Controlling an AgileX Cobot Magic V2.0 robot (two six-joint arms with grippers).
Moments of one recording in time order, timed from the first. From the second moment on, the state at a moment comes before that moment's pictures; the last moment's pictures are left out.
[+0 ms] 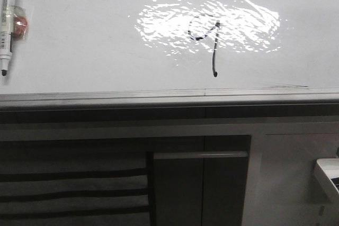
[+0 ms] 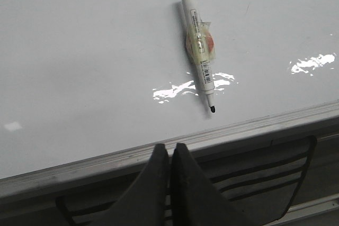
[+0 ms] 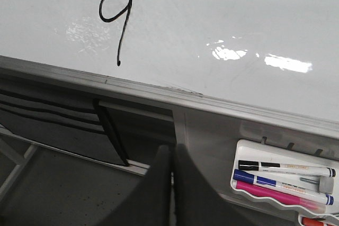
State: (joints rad) left arm -0.35 0.39 -0.46 0.31 0.52 -0.26; right arm 0.18 0.42 -0.62 0.18 0.75 -0.13
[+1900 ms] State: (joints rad) left arm -0.08 -0.01 -0.01 0.00 0.11 -0.09; right arm 0.18 0.41 -0.62 0.18 0.75 -0.13
